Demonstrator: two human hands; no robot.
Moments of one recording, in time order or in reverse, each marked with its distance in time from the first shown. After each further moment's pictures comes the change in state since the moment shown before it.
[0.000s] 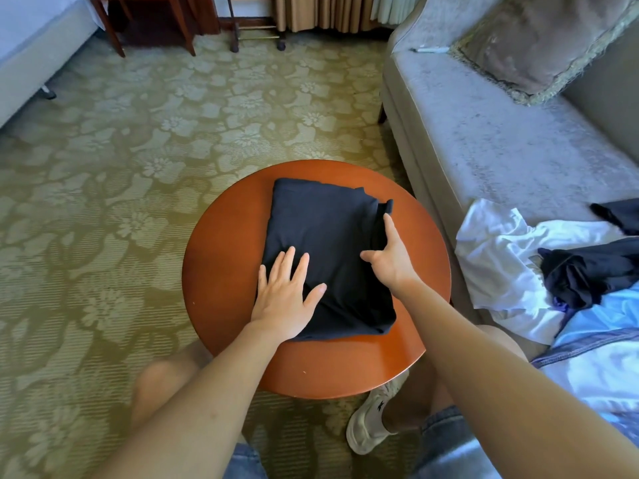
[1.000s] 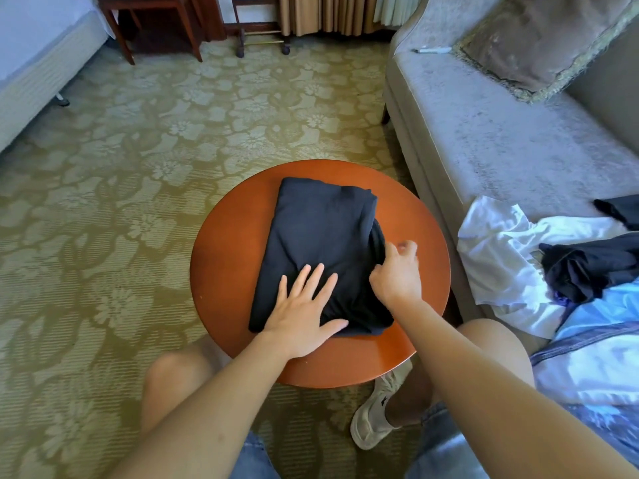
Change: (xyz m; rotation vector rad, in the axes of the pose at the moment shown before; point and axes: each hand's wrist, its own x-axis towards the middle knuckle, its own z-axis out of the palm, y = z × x) left_hand -0.029 0.015 0.004 0.125 -0.198 0.228; right_hand -0.023 0.027 0.005 -0.632 0.179 -0.072
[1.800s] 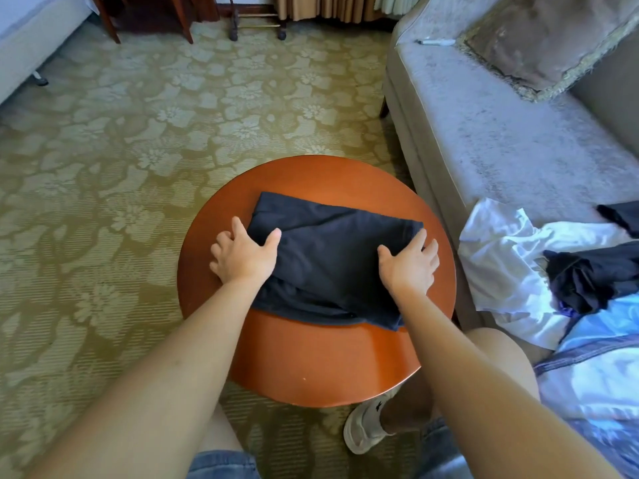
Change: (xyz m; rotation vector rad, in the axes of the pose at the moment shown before) left_hand 0.062 -0.073 -0.058 -0.516 0.338 -0.846; right_hand 0.027 -0.011 -0.003 0.147 0.107 0.346
